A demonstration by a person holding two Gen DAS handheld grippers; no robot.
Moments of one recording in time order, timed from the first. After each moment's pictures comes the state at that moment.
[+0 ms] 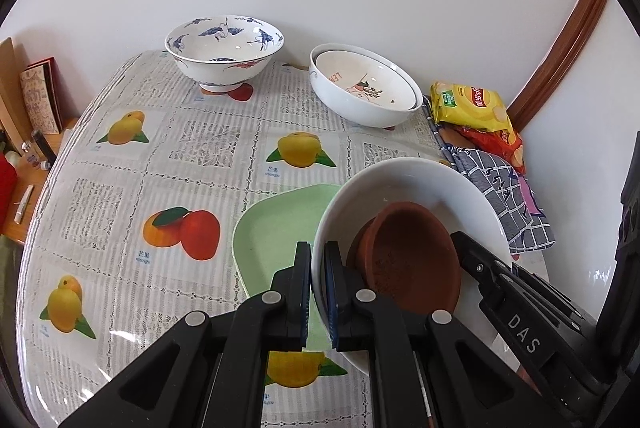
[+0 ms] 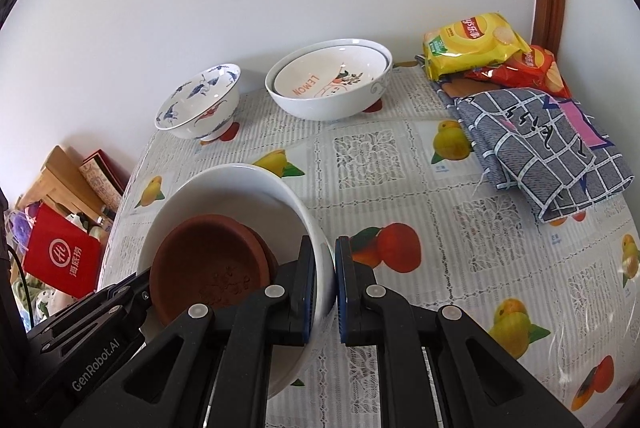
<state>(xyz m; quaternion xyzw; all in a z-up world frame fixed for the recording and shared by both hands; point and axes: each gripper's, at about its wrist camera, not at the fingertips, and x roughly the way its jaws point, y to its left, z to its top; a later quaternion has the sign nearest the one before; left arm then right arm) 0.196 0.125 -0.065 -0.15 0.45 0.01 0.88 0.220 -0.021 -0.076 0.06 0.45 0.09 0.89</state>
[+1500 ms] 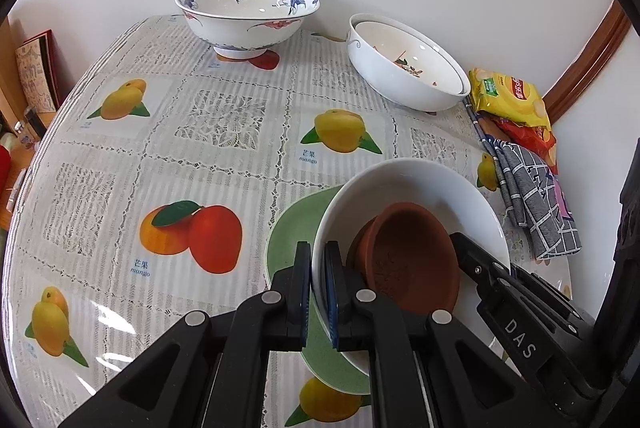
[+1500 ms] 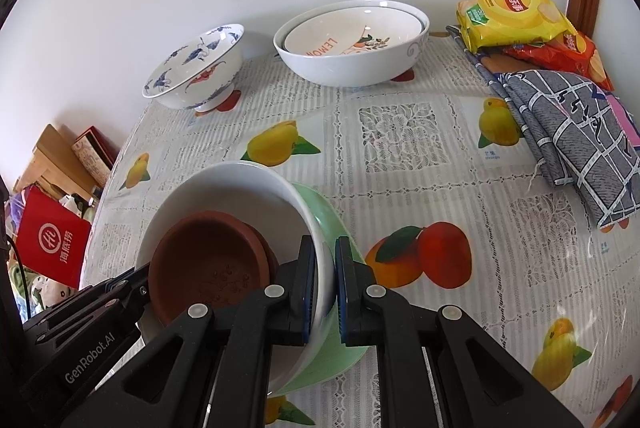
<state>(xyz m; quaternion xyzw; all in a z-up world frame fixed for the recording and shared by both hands) 0.231 0.154 -0.118 -0.17 0.49 0.02 0.86 0.257 0.006 -0.131 0.04 0.48 0.11 0.87</state>
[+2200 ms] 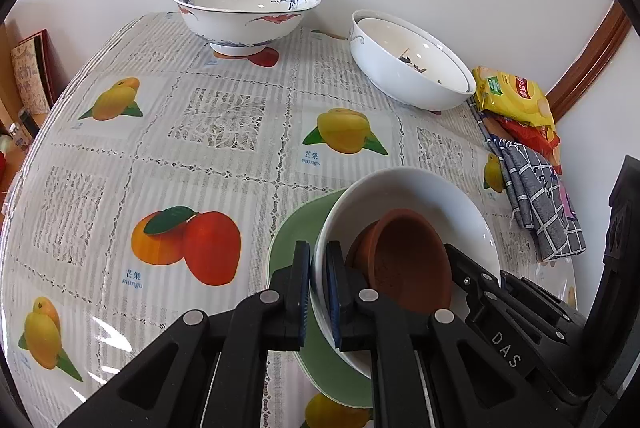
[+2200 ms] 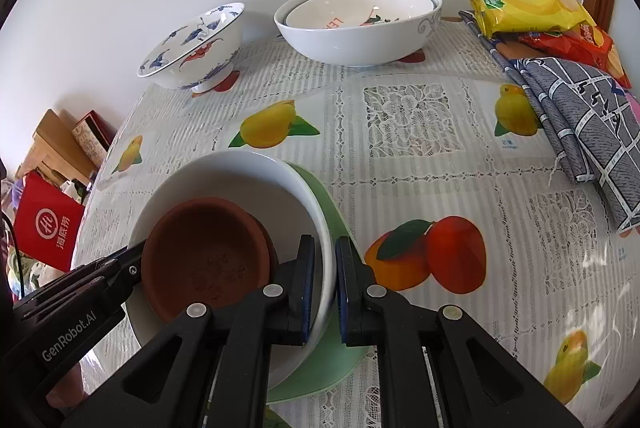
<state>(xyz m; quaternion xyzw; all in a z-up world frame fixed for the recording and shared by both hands) 0.238 0.156 -0.128 -0.16 0.49 0.02 0.86 0.267 0.005 -0.153 0.03 0.50 0.13 0.86</state>
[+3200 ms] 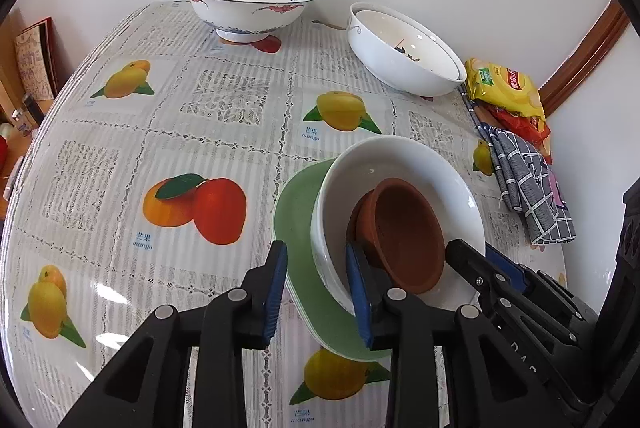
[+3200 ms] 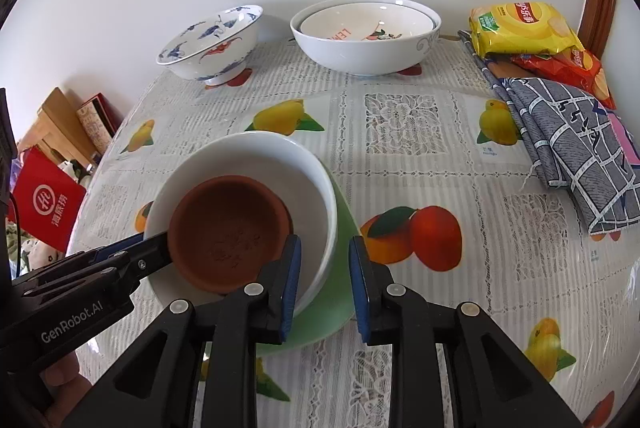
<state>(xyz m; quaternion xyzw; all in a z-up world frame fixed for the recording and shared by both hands) 0.210 0.156 -0.119 -0.17 0.50 0.02 0.85 0.234 0.006 -0.131 -0.01 0.48 0.13 0.87</state>
